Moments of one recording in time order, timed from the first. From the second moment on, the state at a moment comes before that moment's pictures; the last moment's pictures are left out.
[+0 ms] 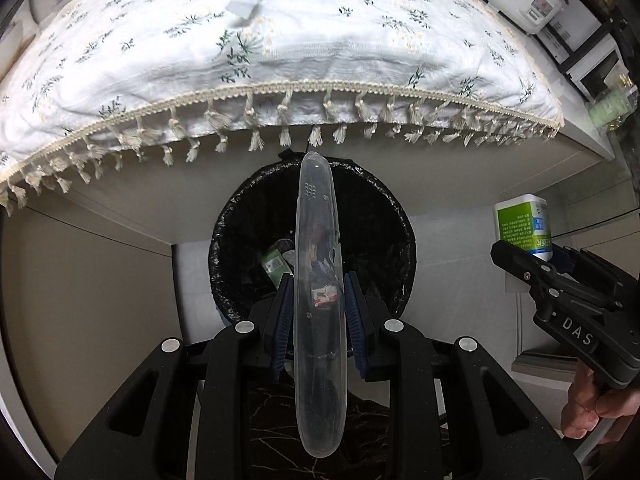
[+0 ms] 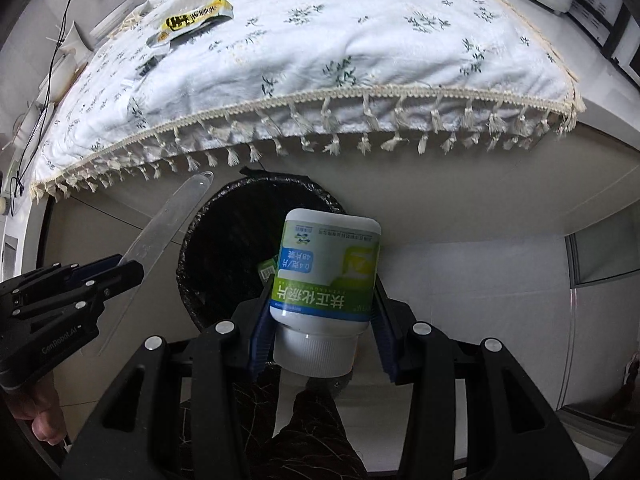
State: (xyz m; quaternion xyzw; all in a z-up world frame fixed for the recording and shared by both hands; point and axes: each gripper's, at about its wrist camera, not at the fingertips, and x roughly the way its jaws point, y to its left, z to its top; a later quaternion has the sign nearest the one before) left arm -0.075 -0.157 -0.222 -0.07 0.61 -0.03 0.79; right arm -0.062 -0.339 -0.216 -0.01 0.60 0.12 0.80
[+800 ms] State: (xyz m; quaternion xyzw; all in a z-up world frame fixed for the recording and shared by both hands) left arm -0.069 -0.190 -0.286 -0.05 0.64 -0.04 0.77; right arm -0.079 -0.358 -0.236 -0.02 0.61 0.10 0.78
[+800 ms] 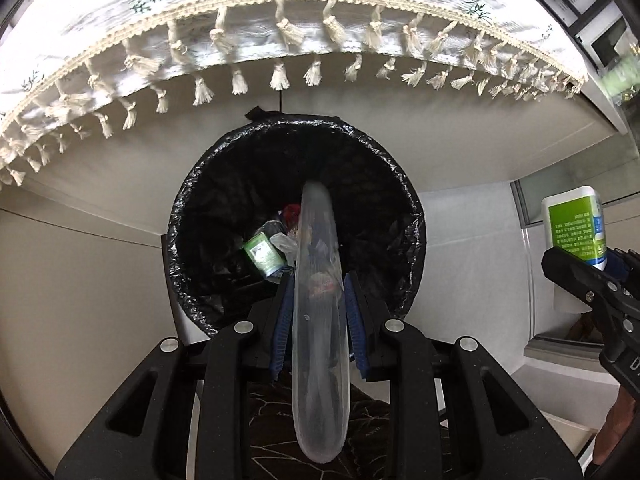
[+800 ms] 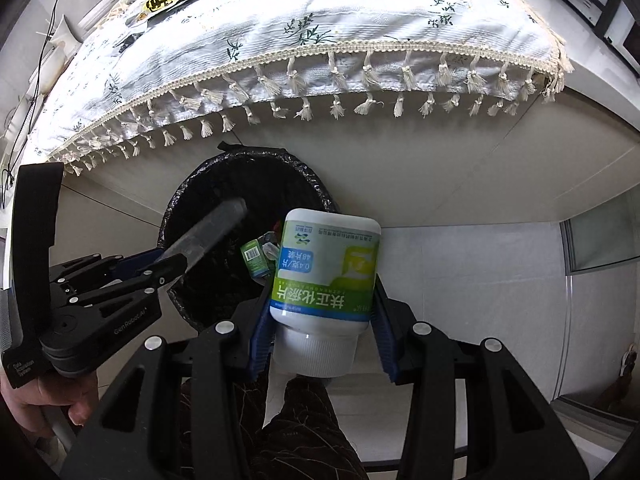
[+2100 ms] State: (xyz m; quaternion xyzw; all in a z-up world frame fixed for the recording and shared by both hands) left arm -0.083 -0.088 -0.232 -0.11 0.57 0.06 0.81; right arm -0.035 -0.264 -0.258 -0.07 0.60 0.17 0.78
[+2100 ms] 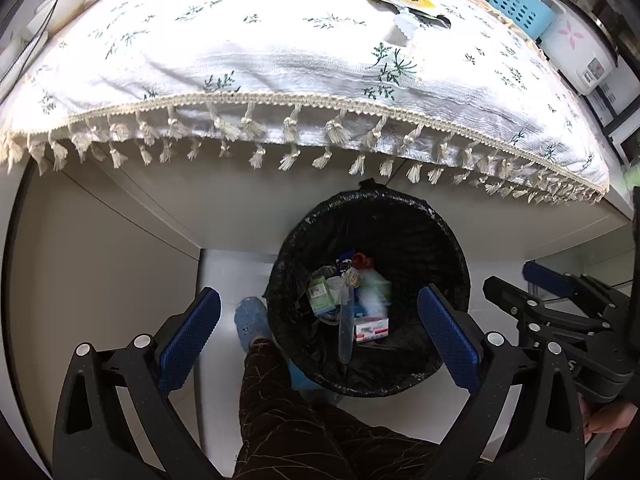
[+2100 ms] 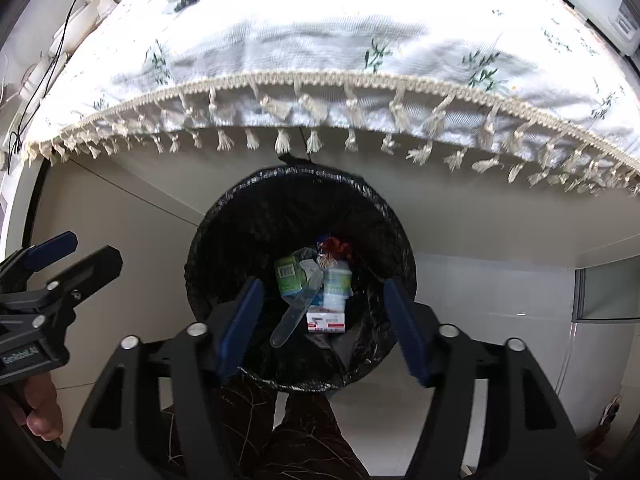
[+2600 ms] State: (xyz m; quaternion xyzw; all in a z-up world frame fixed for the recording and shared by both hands) left arm -0.051 -0.069 -0.186 -0.11 0.55 0.06 0.83; right arm -0.002 -0.266 -0.188 -0.06 0.55 0.15 0.82
